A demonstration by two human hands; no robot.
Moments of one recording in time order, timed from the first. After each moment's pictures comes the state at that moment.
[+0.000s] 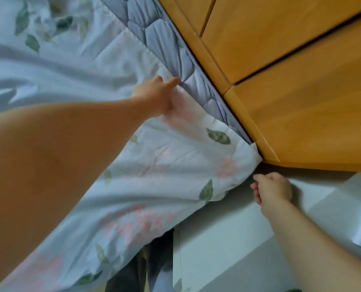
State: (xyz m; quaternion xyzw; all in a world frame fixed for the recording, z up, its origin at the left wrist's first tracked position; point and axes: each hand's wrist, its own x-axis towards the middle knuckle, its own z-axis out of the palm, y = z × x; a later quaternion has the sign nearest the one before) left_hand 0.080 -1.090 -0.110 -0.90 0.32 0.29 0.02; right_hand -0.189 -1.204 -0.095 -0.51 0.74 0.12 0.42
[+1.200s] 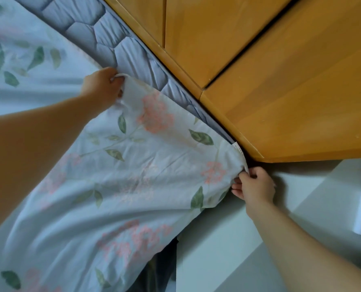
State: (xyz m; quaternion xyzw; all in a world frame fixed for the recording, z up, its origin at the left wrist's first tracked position) left_hand 0.129 -1.076 -0.094 -0.93 0.11 0.28 -0.23; right_hand -0.188 -1.197 -0.106 -0.48 0.72 0.02 0.50
